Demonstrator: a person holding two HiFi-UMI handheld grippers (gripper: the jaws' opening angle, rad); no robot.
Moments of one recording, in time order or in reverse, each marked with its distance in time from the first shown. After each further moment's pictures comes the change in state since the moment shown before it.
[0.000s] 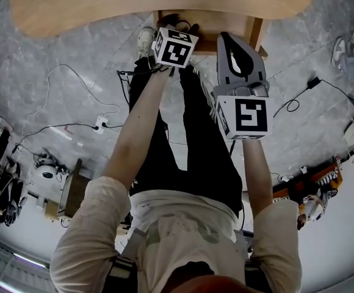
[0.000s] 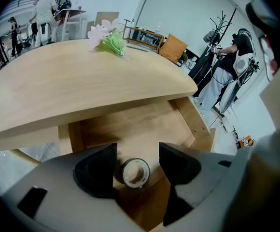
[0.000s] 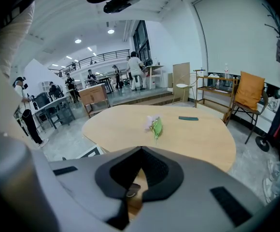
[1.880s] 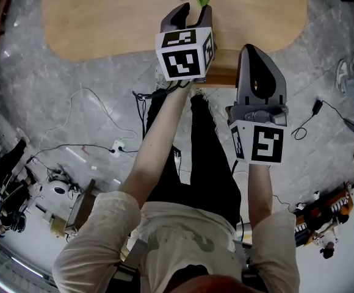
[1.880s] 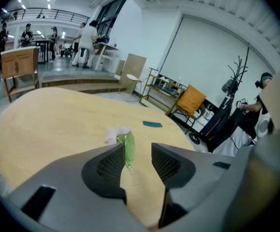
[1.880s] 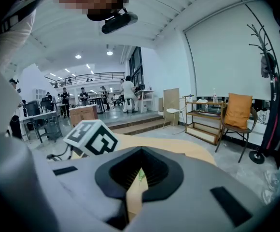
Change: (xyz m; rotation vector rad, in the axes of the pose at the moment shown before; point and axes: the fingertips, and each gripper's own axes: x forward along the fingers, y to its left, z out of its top) left arm -0.126 0.030 0.223 -0.278 -0.446 0.137; right arm -0.027 -0.039 0.126 -0.007 -0.273 -0.102
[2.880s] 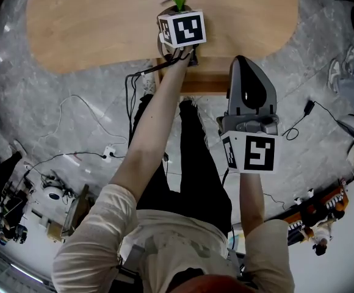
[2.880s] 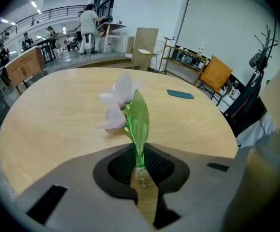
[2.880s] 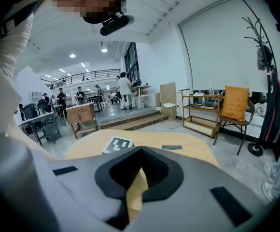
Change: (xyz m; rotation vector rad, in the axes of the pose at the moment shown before) left arm 0.102 0.050 -0.060 0.010 0.259 0.244; right arm 0.008 -0.023 -0.023 0.050 0.052 -0.015
